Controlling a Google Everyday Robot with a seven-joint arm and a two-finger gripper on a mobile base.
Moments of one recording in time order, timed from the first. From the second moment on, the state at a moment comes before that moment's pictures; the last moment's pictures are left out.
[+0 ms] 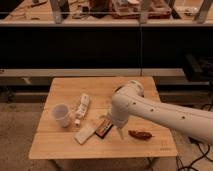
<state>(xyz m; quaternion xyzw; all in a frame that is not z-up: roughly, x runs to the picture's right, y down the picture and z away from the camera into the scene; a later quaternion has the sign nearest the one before) 0.014 0.174 0.702 -0.25 -0.22 -0.36 0.87</state>
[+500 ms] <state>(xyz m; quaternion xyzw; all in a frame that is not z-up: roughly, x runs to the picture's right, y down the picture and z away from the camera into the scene) -0.096 0.087 0.782 -0.21 -0.29 -0.48 0.80</state>
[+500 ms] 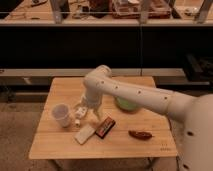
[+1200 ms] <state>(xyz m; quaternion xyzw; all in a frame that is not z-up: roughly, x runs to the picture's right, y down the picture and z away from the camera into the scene) 0.129 -0.130 0.856 -0.06 -0.18 -0.40 0.90</state>
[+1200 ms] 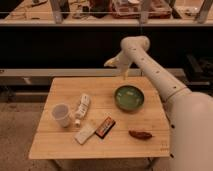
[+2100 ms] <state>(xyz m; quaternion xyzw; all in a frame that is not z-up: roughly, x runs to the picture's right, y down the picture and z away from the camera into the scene) 0.263 0.058 0.738 -0.21 -0.08 -0.26 0.94</state>
